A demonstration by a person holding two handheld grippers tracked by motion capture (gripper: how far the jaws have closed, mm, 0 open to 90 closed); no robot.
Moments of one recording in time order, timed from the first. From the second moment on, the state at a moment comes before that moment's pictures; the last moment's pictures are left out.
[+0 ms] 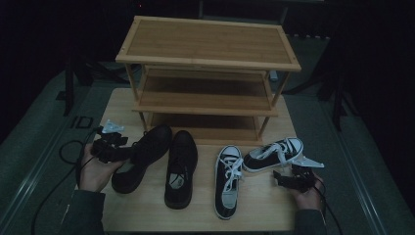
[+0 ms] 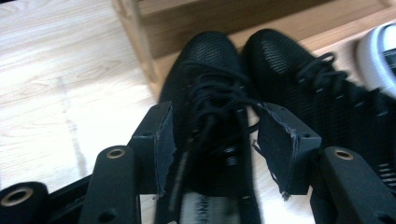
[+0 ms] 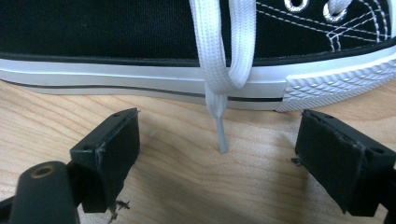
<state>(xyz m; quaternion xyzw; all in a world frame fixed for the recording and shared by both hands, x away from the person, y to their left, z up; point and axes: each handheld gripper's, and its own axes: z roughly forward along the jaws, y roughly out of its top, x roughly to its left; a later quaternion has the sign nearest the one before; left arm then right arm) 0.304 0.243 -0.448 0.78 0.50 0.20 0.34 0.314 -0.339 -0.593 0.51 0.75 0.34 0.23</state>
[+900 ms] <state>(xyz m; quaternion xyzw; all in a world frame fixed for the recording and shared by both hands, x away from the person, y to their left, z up) 0.301 0.168 -0.452 0.81 0.45 0.15 0.35 0.314 -0.339 -0.593 0.51 0.75 0.34 0.23</state>
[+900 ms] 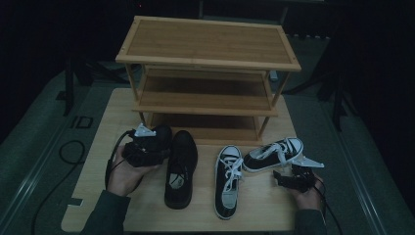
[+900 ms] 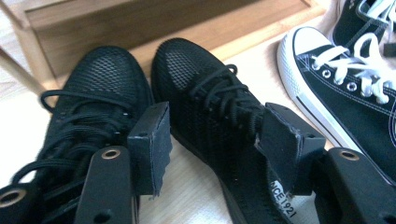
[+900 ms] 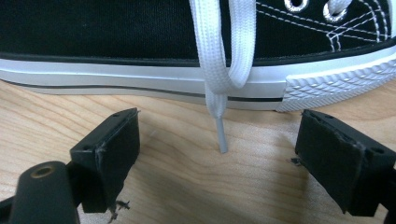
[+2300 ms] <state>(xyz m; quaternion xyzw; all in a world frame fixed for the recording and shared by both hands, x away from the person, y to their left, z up) 0.287 0.175 -0.473 0.83 0.45 0.19 0.28 0.314 -0.339 -0.593 0.51 0.75 0.34 0.23</state>
